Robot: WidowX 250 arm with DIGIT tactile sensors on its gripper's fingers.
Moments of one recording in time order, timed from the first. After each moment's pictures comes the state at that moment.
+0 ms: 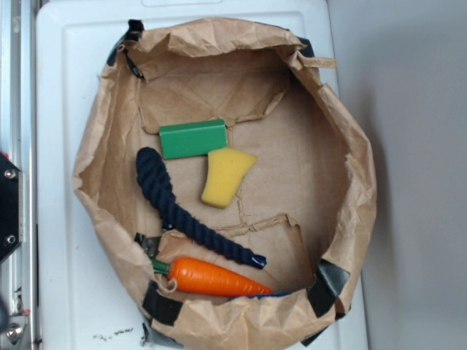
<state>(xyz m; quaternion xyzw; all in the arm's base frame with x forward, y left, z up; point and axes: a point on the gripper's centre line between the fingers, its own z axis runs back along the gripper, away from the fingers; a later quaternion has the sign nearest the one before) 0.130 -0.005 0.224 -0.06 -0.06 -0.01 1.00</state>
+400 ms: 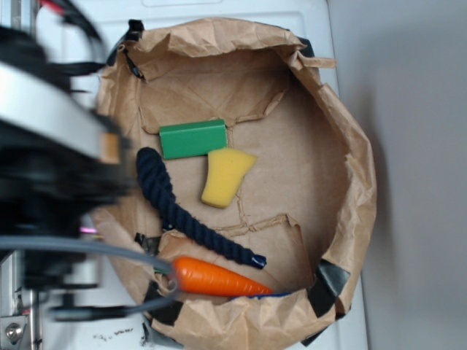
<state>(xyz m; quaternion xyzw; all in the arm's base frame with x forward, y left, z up) 0.201 -0.005 0.177 -0.04 -0.03 0.00 1.00</state>
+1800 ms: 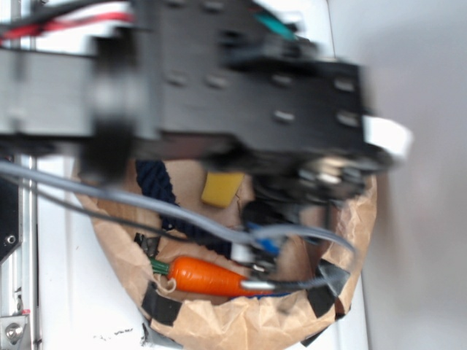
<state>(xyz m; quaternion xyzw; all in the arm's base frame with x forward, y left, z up) 0.278 0.013 0.120 -0.04 -0.02 -0.03 1.00</state>
